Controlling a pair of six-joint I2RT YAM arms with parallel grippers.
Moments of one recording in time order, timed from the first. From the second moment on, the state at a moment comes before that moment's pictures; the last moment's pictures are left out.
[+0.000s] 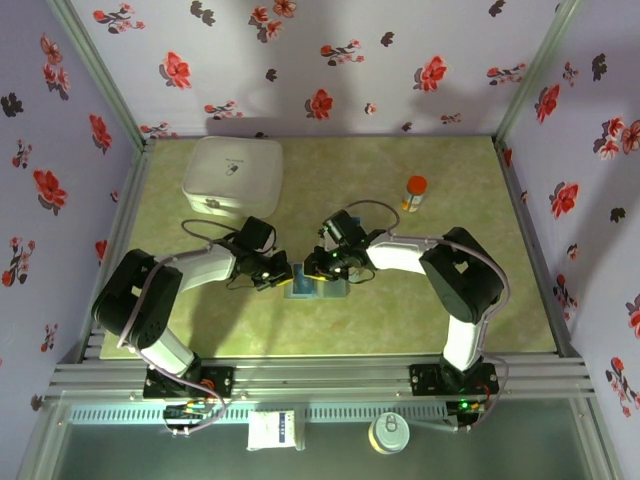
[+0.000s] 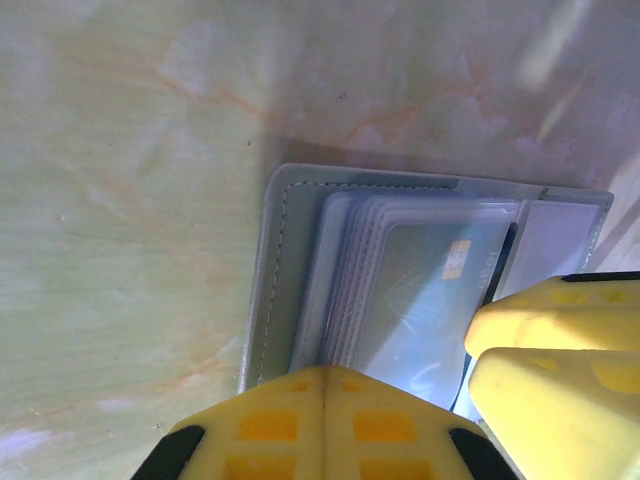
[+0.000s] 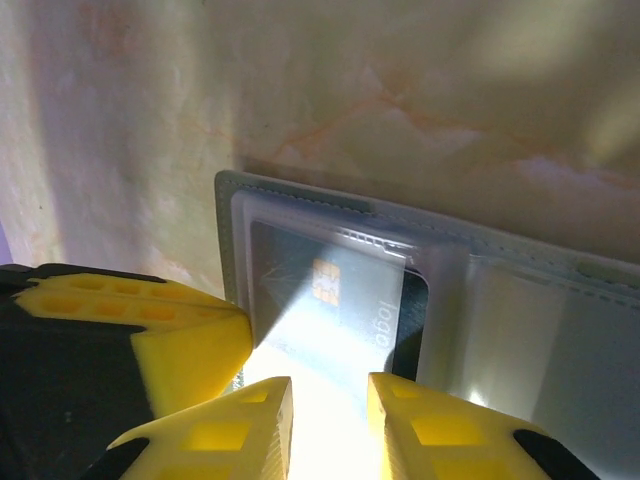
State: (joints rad) left arm -0.56 1.60 0.76 -0.26 0.40 -0.84; right arm 0.75 1.84 1.01 -0.17 -0.49 0.83
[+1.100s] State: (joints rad) left arm -0.56 1.61 0.83 -0.29 0.41 -0.83; right arm 0.75 1.79 1.00 -0.22 -0.46 0.81
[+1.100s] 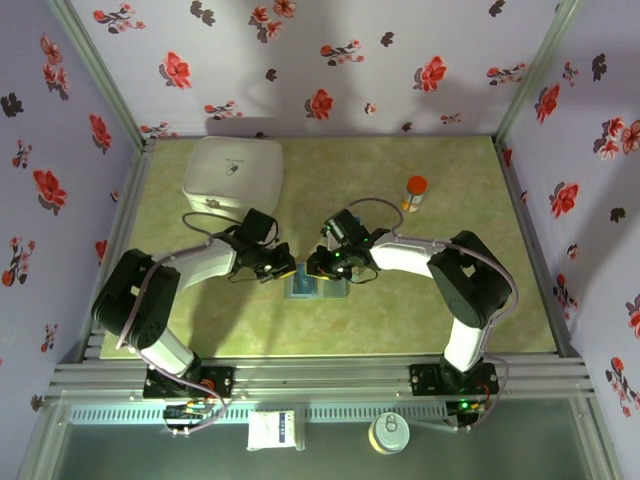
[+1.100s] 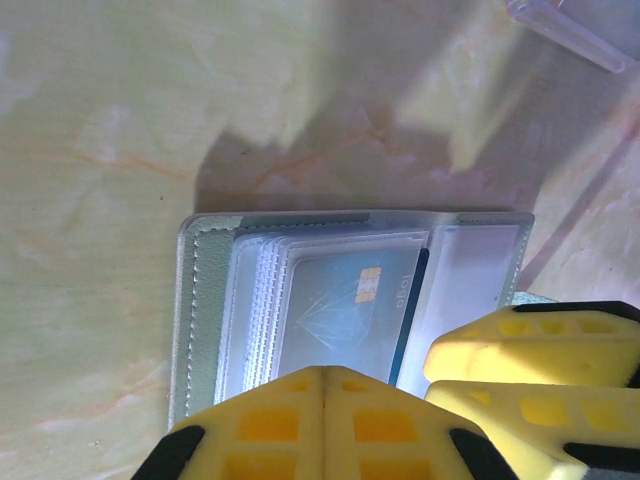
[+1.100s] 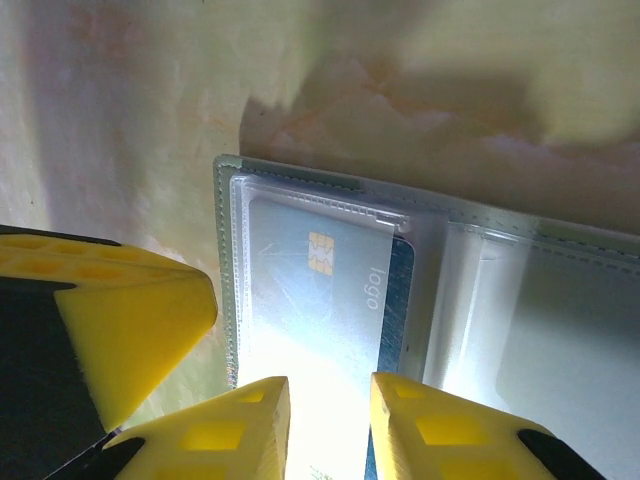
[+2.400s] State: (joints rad) left arm -0.56 1.65 0.83 -0.29 0.41 -0.83; right arm 0.75 1.83 1.00 -0.17 -0.49 0.82
